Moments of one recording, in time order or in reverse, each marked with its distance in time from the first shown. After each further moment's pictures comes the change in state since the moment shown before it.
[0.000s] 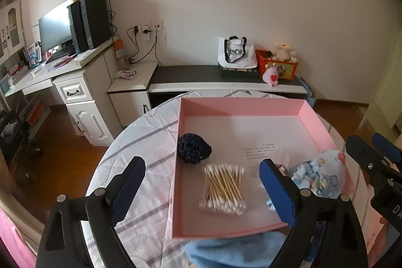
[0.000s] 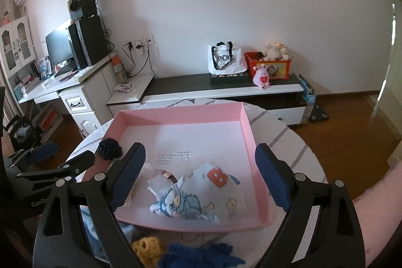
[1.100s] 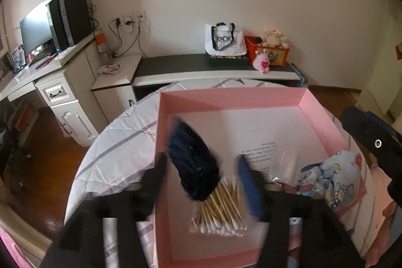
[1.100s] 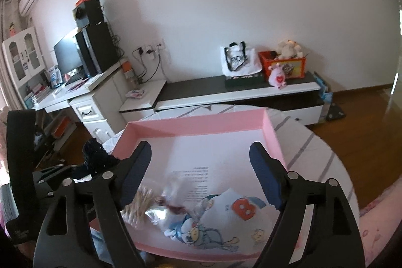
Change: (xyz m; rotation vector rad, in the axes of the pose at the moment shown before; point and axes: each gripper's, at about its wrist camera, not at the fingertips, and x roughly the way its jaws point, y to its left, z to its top) left arm 0.115 0.006 0.084 0.057 0.076 -0.056; right arm 0.047 -0.001 0.011 0.050 -0.013 0.091
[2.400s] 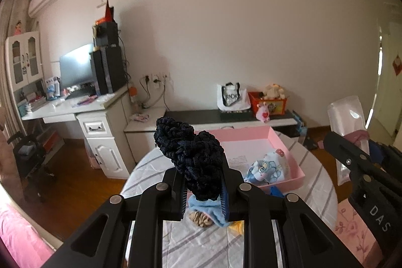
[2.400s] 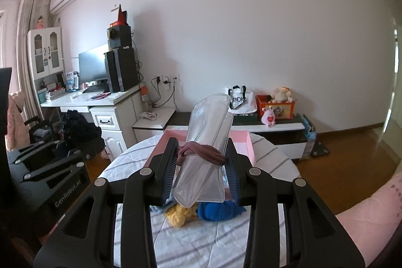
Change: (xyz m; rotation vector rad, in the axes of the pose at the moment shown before) left arm -0.363 -0.066 -0.279 -0.009 -0.315 0.090; right arm -0.213 0.061 -0.045 -0.123 -0.199 -0.004
